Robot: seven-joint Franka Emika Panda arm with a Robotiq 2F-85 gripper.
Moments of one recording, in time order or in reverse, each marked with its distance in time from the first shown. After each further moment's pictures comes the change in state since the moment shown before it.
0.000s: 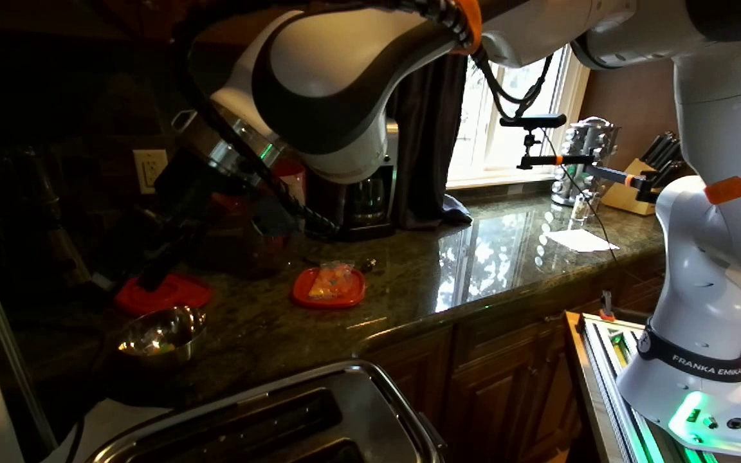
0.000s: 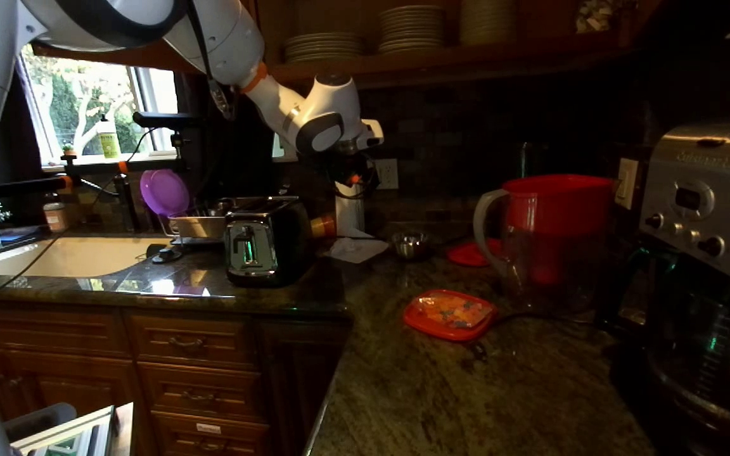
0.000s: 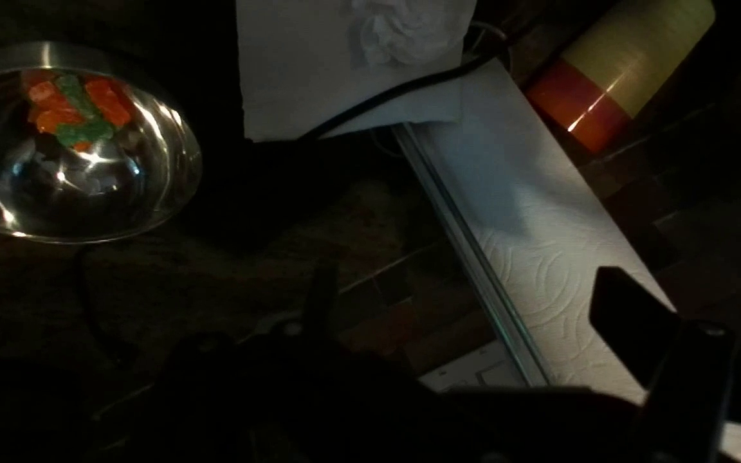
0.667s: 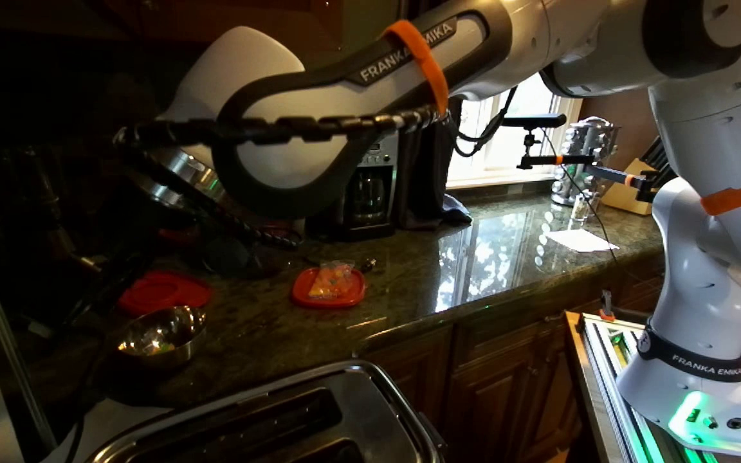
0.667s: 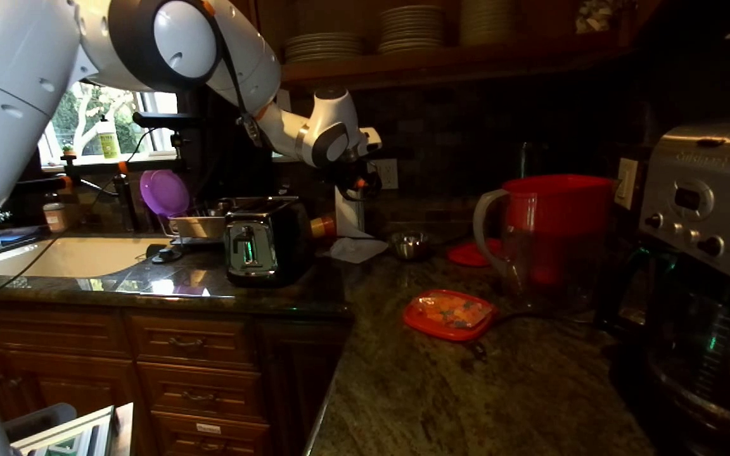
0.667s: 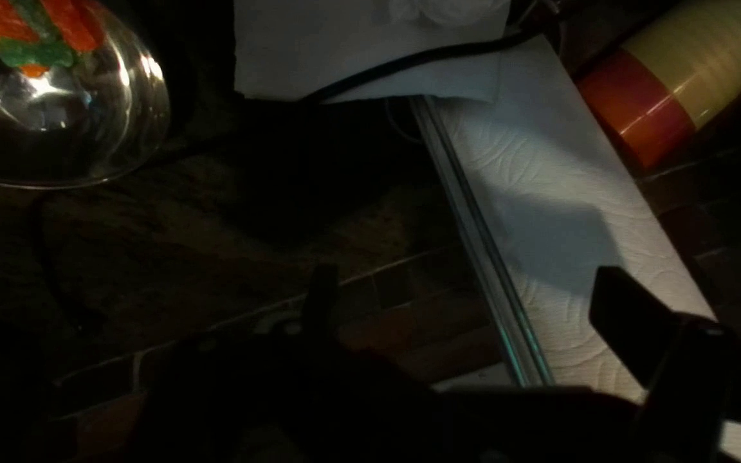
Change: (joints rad) arm 0.076 0.164 -0.045 0.181 -0.282 0.018 0.147
